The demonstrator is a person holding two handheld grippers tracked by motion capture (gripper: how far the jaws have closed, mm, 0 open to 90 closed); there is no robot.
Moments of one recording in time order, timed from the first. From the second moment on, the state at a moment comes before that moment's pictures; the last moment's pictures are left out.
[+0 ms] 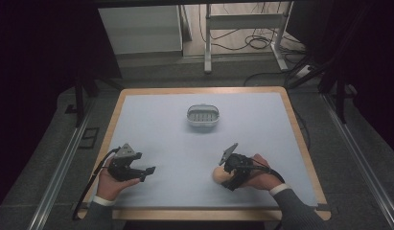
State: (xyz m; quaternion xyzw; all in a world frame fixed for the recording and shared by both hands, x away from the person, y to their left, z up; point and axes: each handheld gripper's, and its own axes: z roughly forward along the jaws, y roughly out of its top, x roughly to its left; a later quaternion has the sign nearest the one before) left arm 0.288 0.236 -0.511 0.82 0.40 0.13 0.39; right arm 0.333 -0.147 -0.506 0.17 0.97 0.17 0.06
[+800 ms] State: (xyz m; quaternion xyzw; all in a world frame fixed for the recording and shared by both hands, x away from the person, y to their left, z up) left arm 0.288 0.238 -0.511 0.82 0.40 0.13 0.39; right arm 0.340 -0.152 -0.497 0.20 0.96 0.18 0.06
